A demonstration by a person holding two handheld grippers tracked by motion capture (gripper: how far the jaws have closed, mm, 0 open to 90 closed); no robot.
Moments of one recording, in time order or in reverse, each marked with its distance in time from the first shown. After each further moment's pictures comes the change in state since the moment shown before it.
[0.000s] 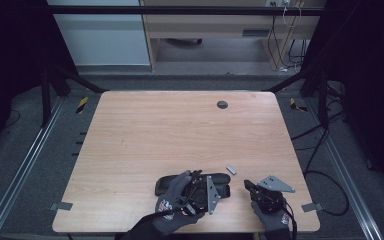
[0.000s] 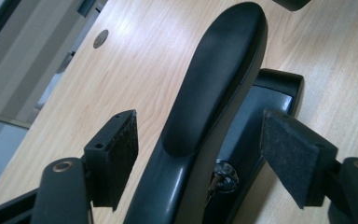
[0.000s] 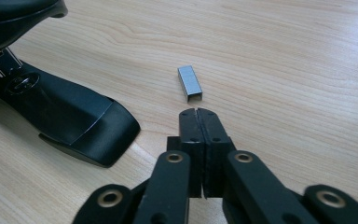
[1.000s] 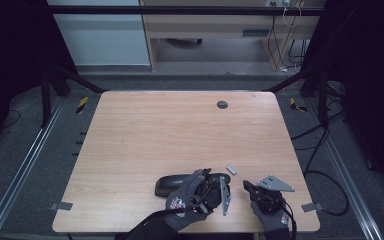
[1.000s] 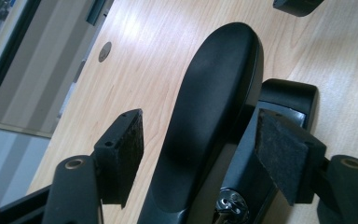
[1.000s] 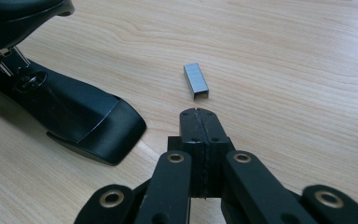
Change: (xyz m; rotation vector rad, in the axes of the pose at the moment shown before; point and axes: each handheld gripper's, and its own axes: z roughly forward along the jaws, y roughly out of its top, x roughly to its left) left arm -0.013 0.018 0.021 0.034 0.059 0.118; right arm 0.001 0.000 0.001 0.010 0.023 0.003
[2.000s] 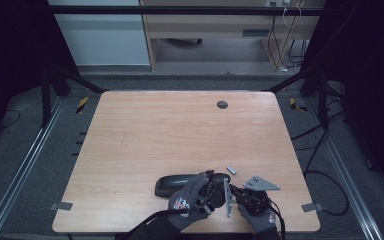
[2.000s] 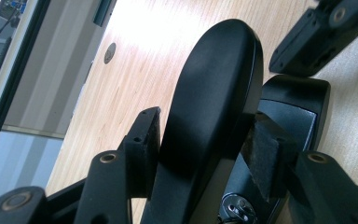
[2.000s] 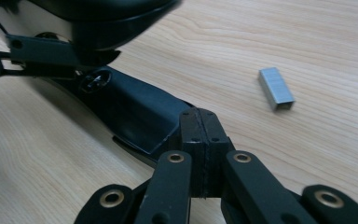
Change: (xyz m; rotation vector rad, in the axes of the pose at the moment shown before) left arm -0.006 0.004 0.006 0.031 0.037 0.067; right arm 0.029 0.004 0.019 0.022 0.157 -0.017
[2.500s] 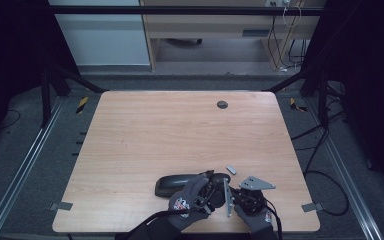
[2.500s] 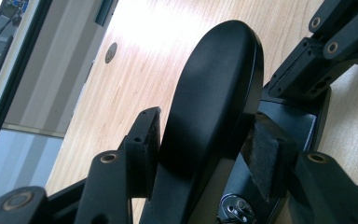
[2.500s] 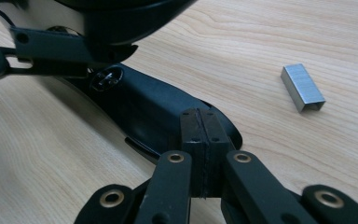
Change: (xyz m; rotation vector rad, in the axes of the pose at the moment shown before) left arm -0.001 0.000 0.000 -0.004 0.002 -0.018; right arm 0.003 -0.001 0.008 0.015 0.038 0.020
